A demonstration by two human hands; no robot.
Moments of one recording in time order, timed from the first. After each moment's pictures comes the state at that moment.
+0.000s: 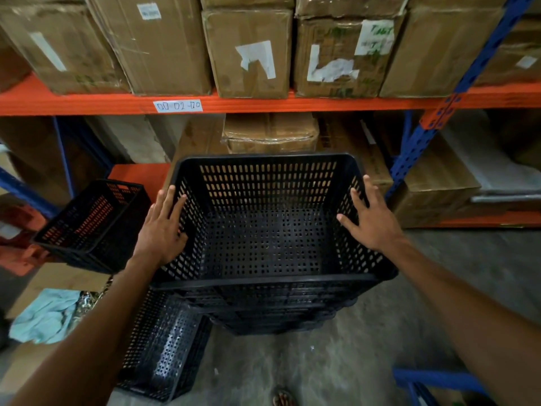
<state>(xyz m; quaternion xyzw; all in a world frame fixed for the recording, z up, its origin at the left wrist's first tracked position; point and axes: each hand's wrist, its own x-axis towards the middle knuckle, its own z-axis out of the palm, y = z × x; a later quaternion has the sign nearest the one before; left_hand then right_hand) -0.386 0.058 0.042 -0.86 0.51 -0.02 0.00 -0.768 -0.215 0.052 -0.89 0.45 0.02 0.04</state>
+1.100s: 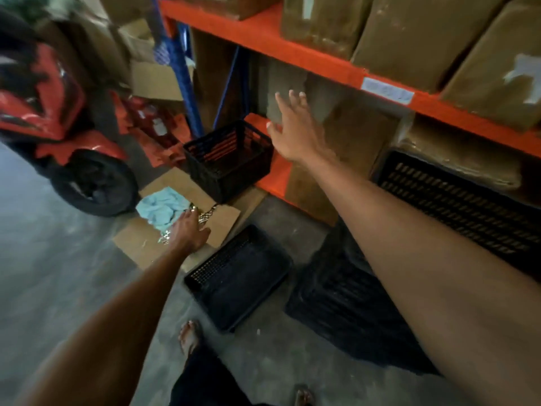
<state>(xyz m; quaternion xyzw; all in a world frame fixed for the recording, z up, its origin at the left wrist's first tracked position) -0.267 0.354 -0.029 -0.96 0.09 0.16 -0.20 -0.273 0.088 0.150 -0.97 0.13 -0.13 0.18</state>
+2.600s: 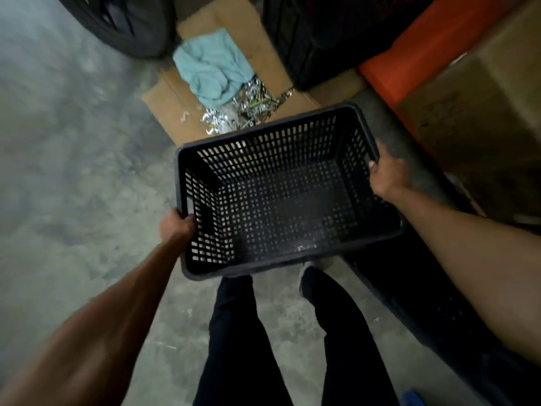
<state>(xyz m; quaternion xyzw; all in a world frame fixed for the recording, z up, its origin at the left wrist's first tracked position) -0.178 0.575 -0.353 -0.84 -0.38 0.31 -0.23 -0.127 0.140 -0.314 -0.92 0.26 0.26 0.13</state>
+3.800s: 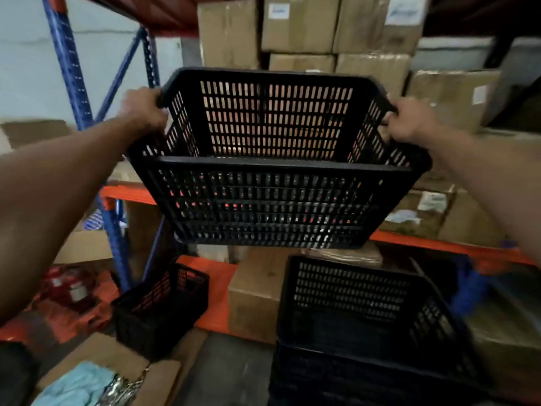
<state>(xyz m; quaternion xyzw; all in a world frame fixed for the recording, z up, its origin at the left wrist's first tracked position) -0.180 0.259 0.488 -0.88 0.29 -0.27 -0.26 -0.533 -0.072 0.504 -0.86 0.39 -0.34 -0.02</state>
